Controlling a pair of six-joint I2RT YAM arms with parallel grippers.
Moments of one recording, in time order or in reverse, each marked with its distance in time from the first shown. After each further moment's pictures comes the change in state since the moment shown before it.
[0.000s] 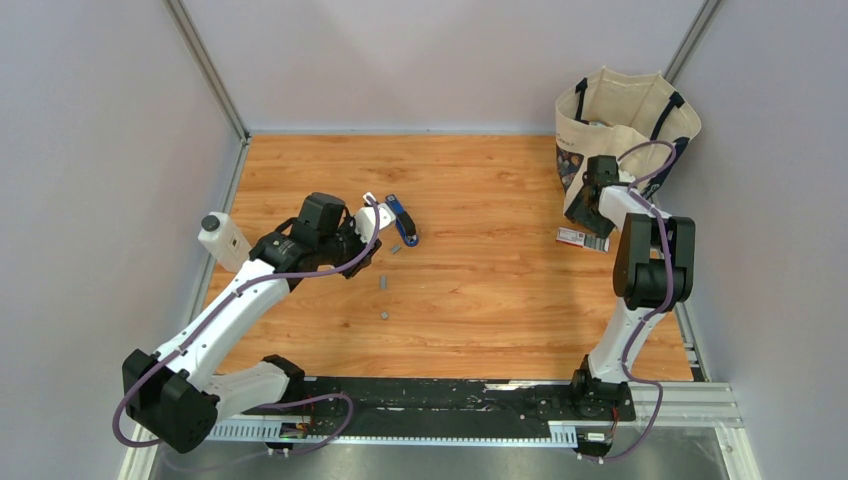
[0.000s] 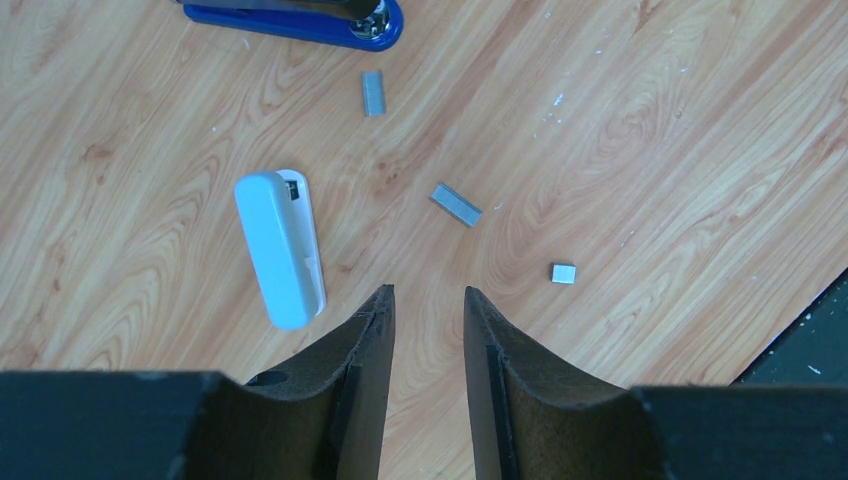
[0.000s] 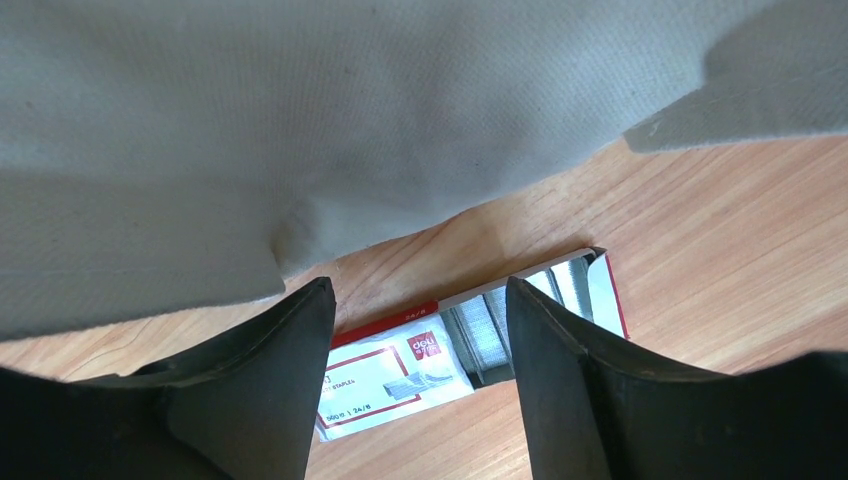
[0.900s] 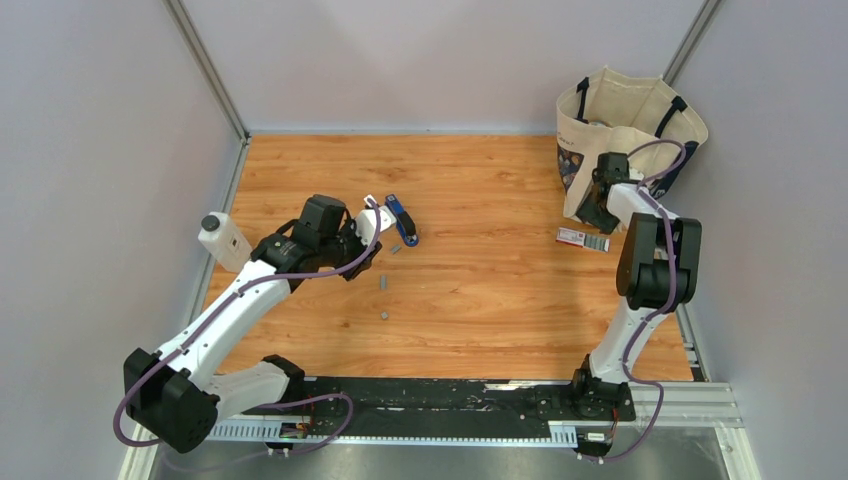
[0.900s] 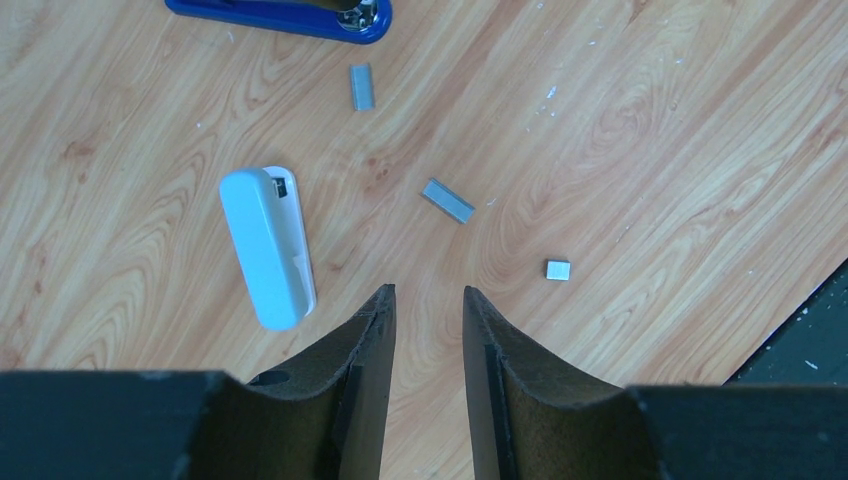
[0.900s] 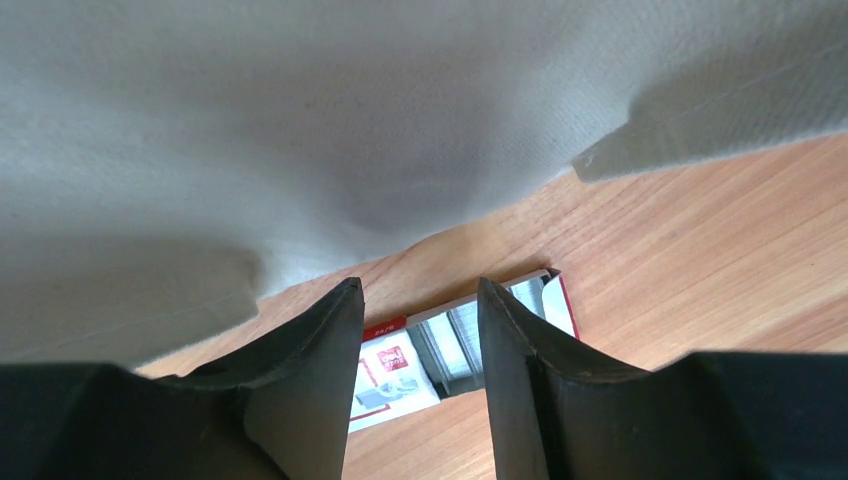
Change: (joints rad) left arm 0.000 0.000 -0.020 0.008 0.010 0.000; right arm -0.045 -0.005 0.032 -0.021 -0.027 -0.044
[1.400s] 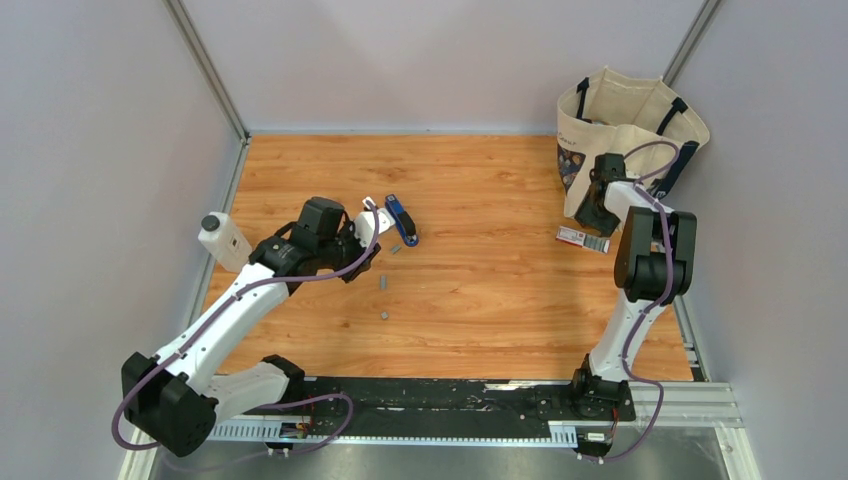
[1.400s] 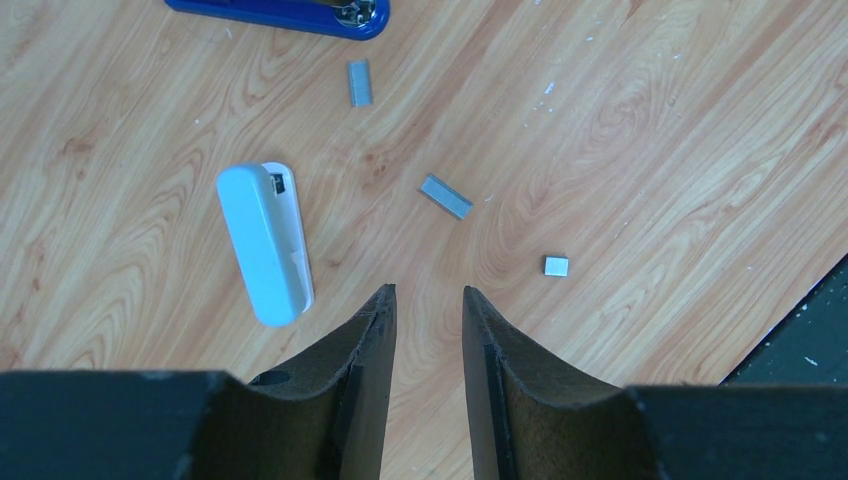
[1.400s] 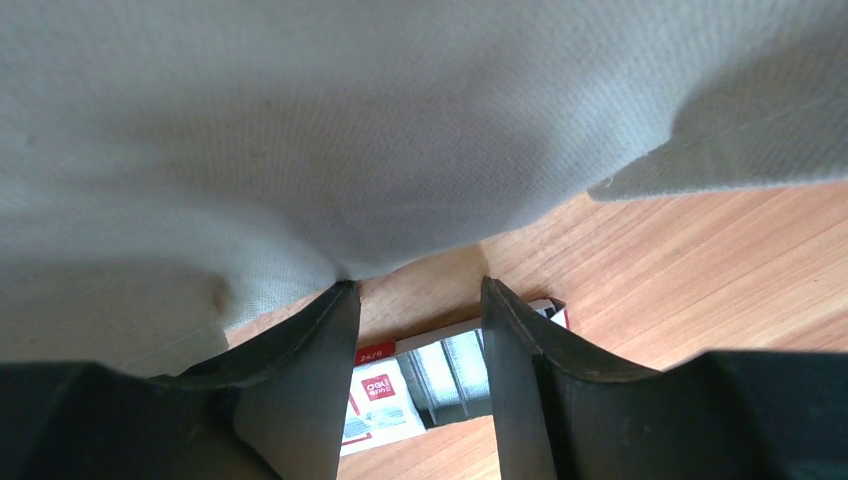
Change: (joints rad) left arm 0.000 -0.018 -0.014 0.000 0.002 0.000; right arm -0.001 0.069 0.035 -0.026 0.026 -0.027
